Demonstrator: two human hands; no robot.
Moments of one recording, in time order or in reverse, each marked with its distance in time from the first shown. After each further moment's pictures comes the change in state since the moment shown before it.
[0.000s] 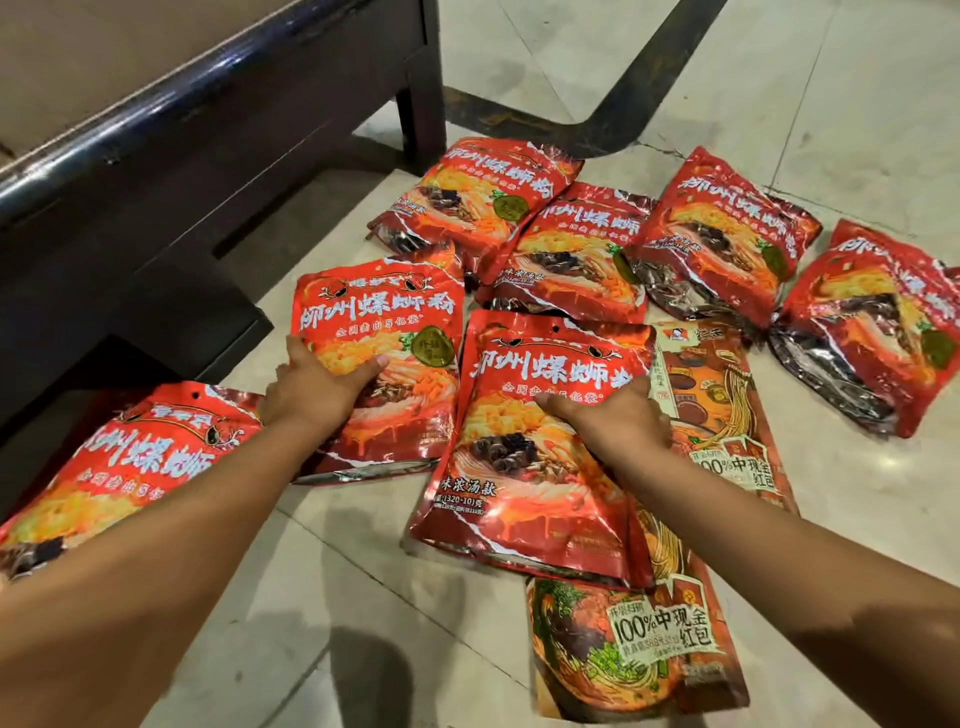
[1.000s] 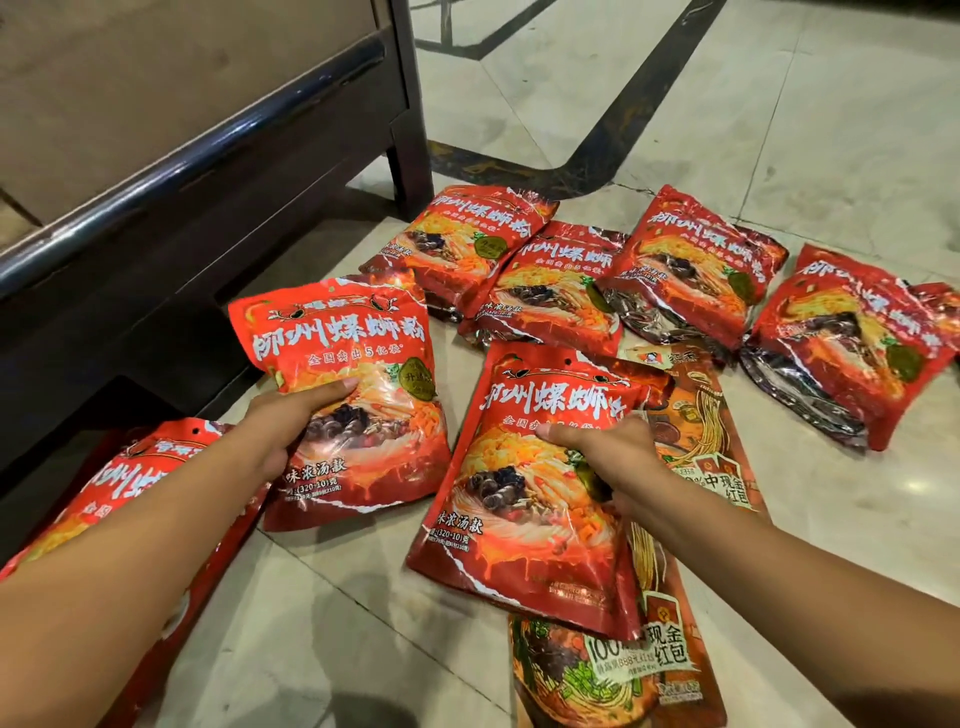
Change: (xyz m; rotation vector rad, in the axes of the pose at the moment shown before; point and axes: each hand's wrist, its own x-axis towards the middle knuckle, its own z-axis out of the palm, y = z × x) left_hand -0.025 0.009 -0.035 -0.864 -0.242 -0.108; right_hand -0.001 0.025 -0.018 0.670 -0.245 0.055
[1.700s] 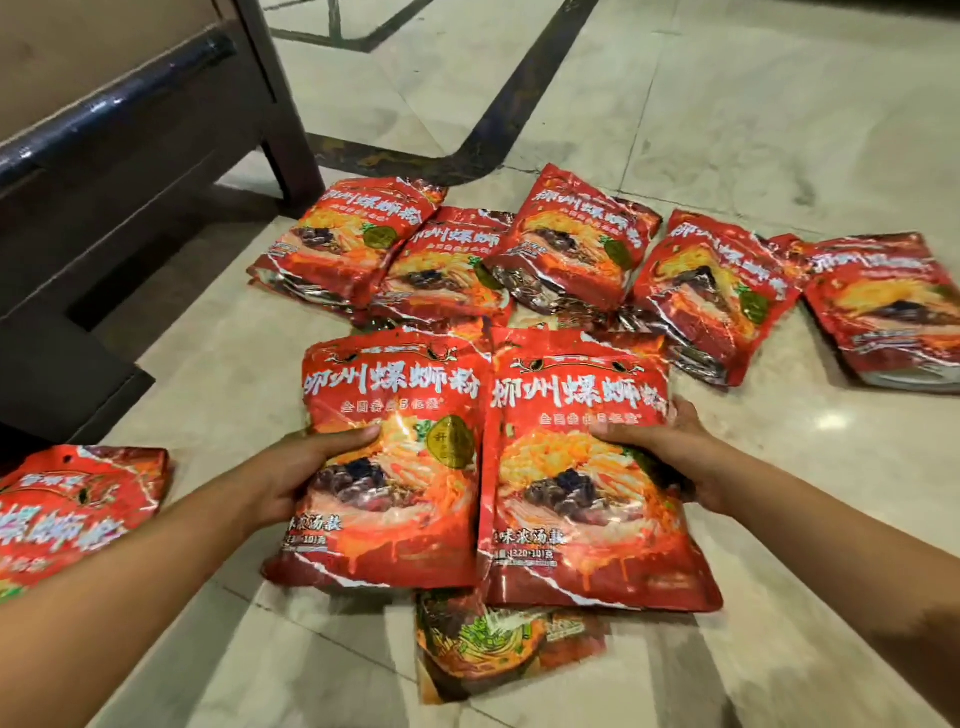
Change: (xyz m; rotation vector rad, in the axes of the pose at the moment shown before) left_hand -0.079 -0.025 0.101 0.054 -0.610 -0.253; right_hand -0.022 0.031 -0.166 0.033 -0.033 0.060
